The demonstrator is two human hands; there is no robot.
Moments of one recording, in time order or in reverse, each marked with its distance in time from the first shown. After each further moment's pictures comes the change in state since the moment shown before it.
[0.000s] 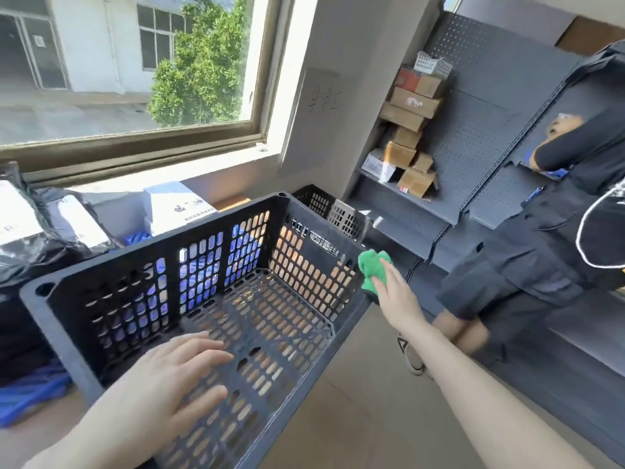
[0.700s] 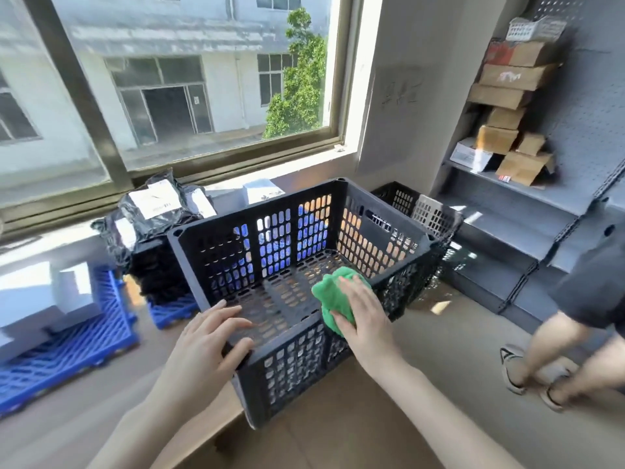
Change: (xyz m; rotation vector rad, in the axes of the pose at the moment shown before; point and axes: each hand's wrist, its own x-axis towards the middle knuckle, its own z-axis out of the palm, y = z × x) left_hand -0.084 0.101 0.023 0.164 0.249 -0.450; right_hand -0.155 -0.046 0.052 0.305 -0.004 -0.609
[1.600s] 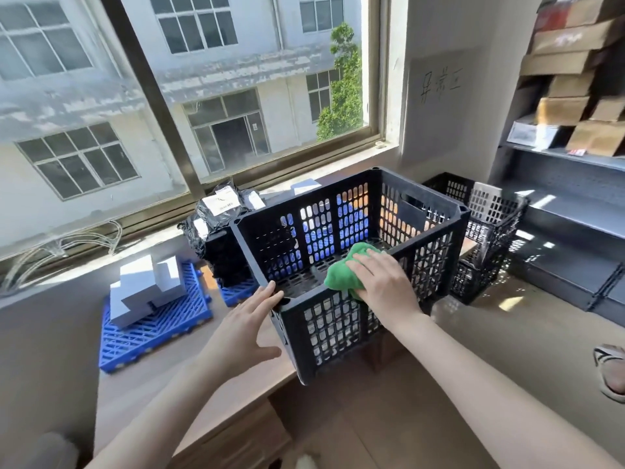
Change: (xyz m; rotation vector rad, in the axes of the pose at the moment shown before) left_hand -0.056 0.022 -0.019 0.217 -0.184 -0.038; right_hand -0.009 -0.012 0.003 -0.295 0.169 -0.338
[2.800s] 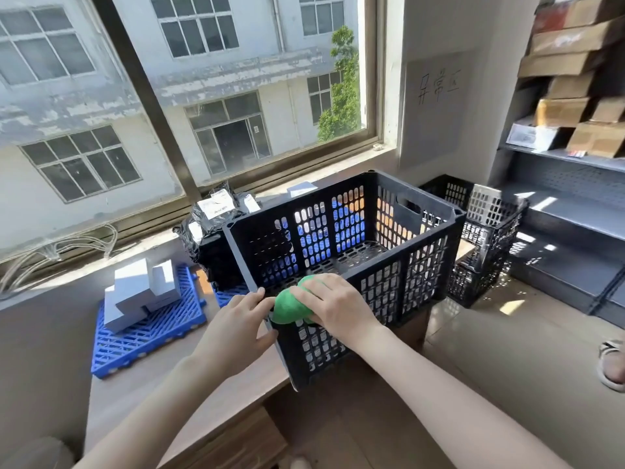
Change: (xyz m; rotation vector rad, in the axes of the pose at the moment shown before) left_hand 0.010 0.025 -0.011 0.229 0.037 -0.044; right_hand 0.007 -0.042 0.027 0.115 0.040 -0.364
